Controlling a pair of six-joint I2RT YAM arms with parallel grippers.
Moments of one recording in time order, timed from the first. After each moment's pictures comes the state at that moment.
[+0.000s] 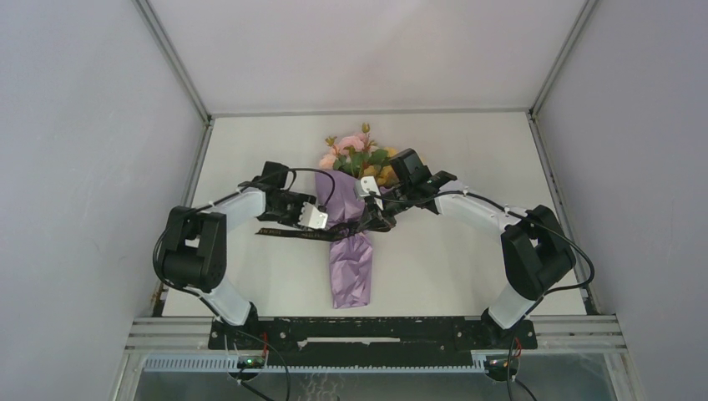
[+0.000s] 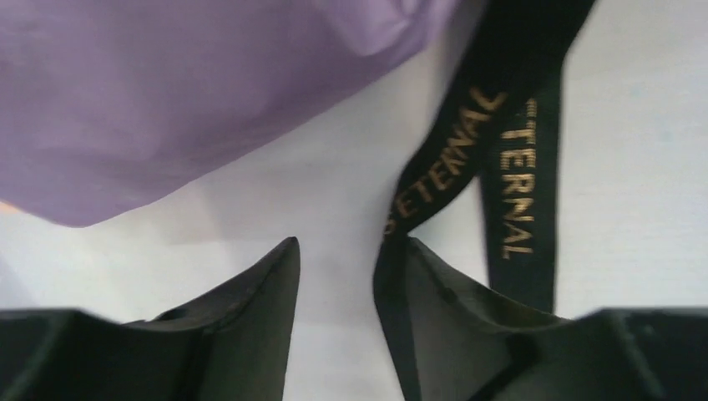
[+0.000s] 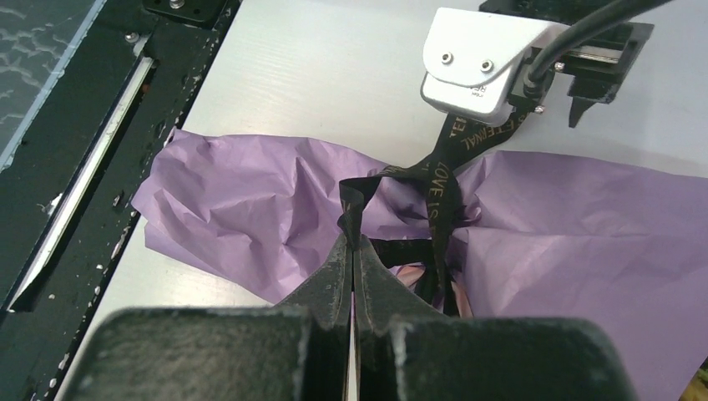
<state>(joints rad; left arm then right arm) -0.22 1.65 0.93 -0.49 0.42 1.64 0.62 1.65 1.15 -0.42 -1.05 -0.86</state>
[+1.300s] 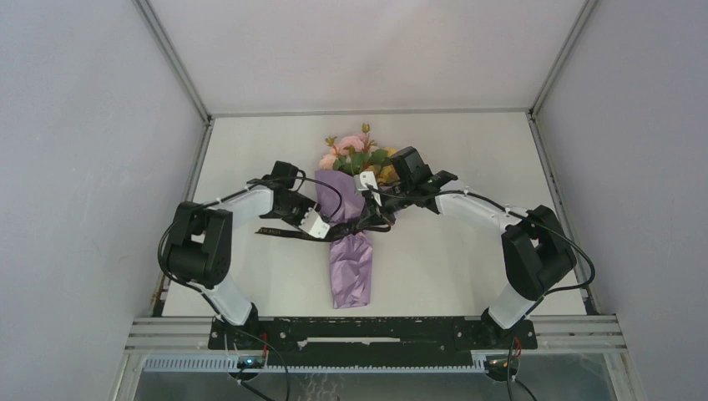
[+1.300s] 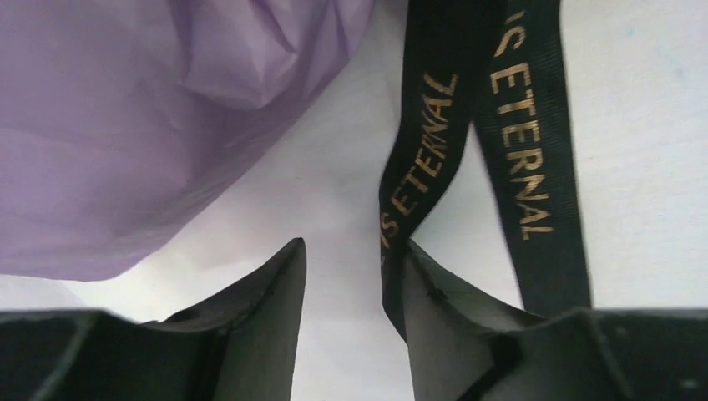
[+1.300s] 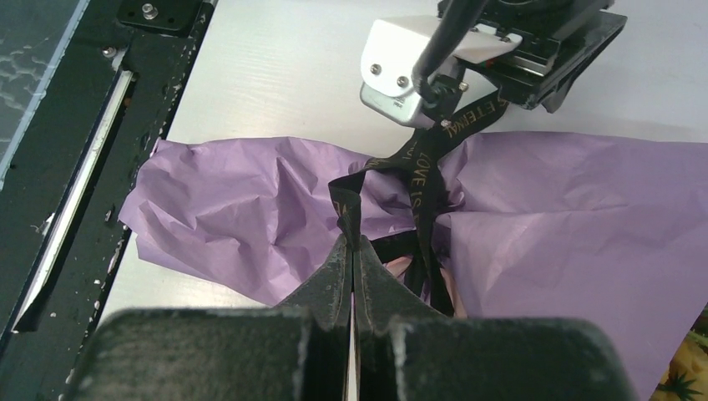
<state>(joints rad) -0.28 1.67 0.95 -0.51 0.29 1.83 0.61 1.64 1.15 -0.38 -1.01 -0.75</state>
